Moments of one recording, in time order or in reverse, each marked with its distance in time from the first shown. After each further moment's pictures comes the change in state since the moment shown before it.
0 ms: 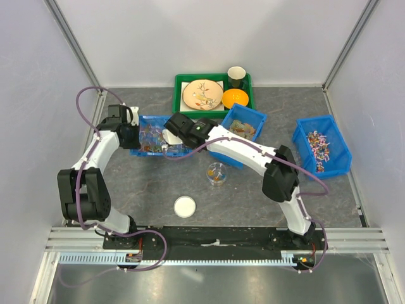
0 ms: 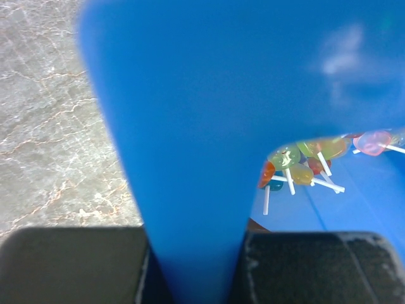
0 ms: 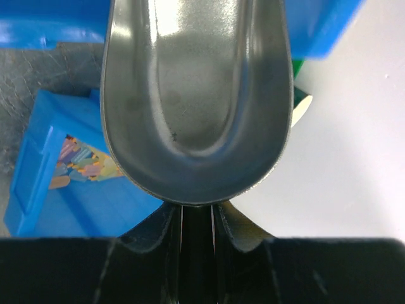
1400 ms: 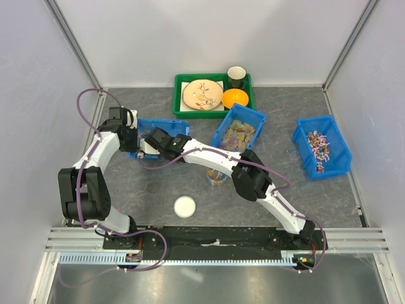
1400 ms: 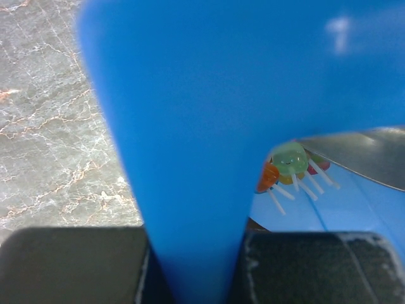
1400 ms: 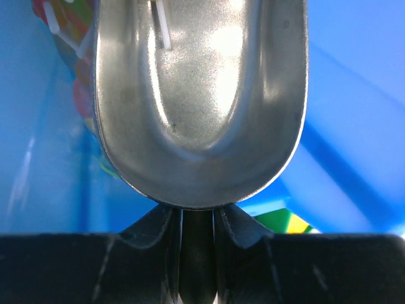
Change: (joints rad) left arm -0.006 0.006 -0.028 -0.001 -0.111 0.001; right arm 0.080 0.348 0.198 0.238 -0.142 0.177
